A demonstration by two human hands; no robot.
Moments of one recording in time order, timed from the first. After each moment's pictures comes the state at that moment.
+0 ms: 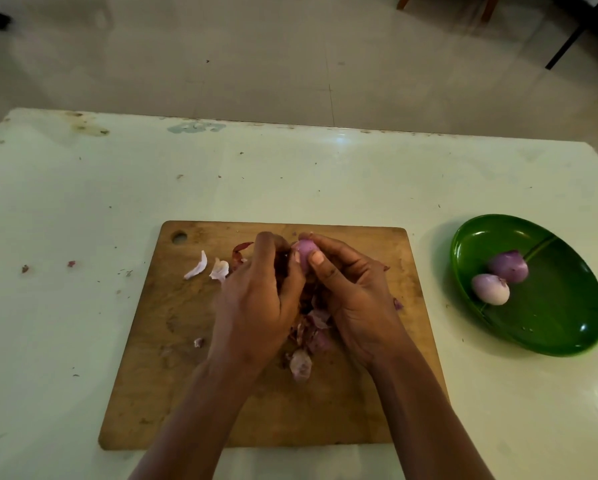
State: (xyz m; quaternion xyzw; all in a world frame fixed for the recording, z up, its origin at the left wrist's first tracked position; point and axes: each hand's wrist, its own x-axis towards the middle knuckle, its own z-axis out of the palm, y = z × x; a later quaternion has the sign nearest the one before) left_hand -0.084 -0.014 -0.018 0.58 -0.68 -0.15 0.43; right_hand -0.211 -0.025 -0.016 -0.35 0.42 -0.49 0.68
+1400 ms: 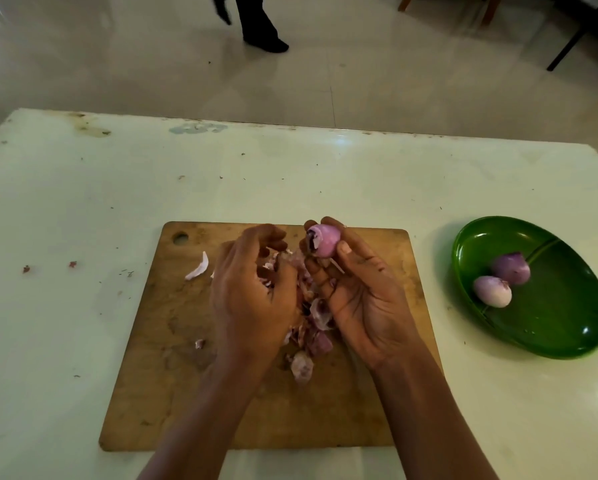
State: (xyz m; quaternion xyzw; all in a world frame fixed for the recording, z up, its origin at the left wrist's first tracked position) left_hand -0.090 -0.016 -0.015 0.61 -0.57 -0.15 0.52; right_hand -0.213 -0.029 -0.011 -0.14 0.29 -0.57 0.76
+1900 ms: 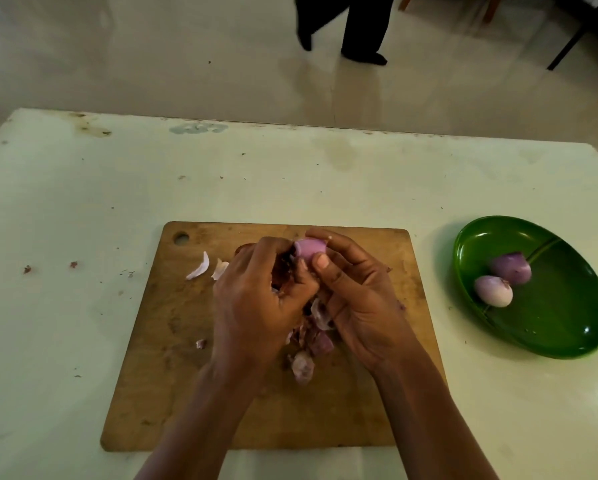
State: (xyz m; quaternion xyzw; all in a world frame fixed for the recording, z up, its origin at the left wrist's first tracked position) left_hand -0.085 -0.011 -0.014 0.56 -0.67 -0.07 0.48; right_hand -0.208 -0.024 -0.005 -0.28 0.32 -0.52 0.74
